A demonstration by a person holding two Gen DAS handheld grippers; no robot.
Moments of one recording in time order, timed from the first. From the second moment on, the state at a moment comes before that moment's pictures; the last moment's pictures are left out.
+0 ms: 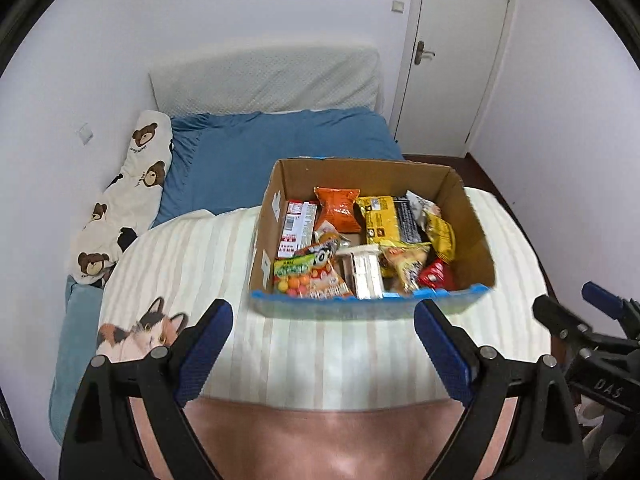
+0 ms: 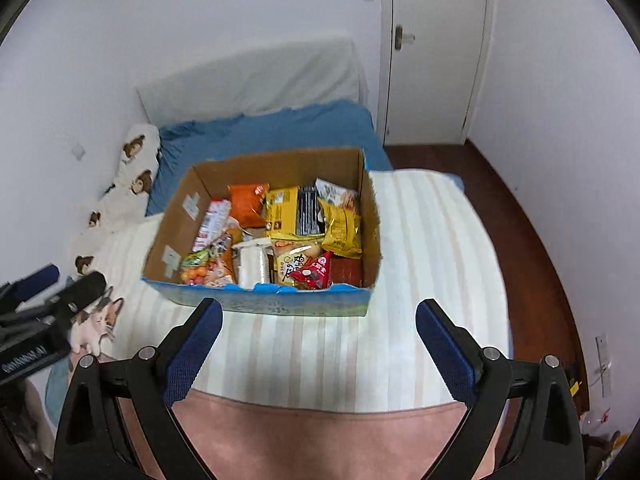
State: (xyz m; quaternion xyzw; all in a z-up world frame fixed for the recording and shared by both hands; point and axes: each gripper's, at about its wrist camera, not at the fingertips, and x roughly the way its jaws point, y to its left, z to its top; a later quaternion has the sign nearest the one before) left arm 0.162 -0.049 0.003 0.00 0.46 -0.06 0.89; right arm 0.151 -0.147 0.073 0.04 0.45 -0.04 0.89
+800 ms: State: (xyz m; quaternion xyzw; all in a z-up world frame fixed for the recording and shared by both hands) left arm 0.041 -0.031 0.070 -0.01 0.38 -0.04 0.92; right arm -0.007 -0.120 0.174 0.00 0.35 -0.03 0.94
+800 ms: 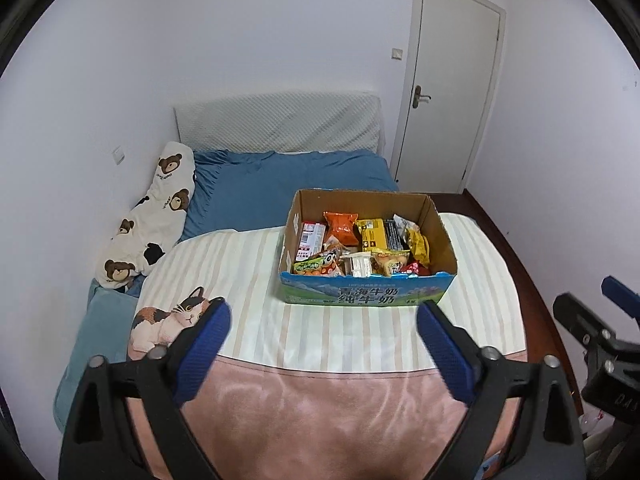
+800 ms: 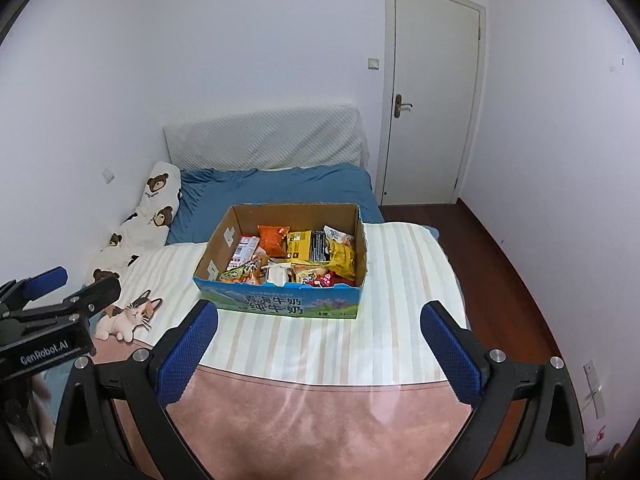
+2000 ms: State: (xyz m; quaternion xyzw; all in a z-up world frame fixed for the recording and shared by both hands) left arm 0.143 -0.060 0.013 0.03 0.42 -0.01 0.91; right arm 0.136 -0.146 0.107 0.02 0.39 -0.07 0.92
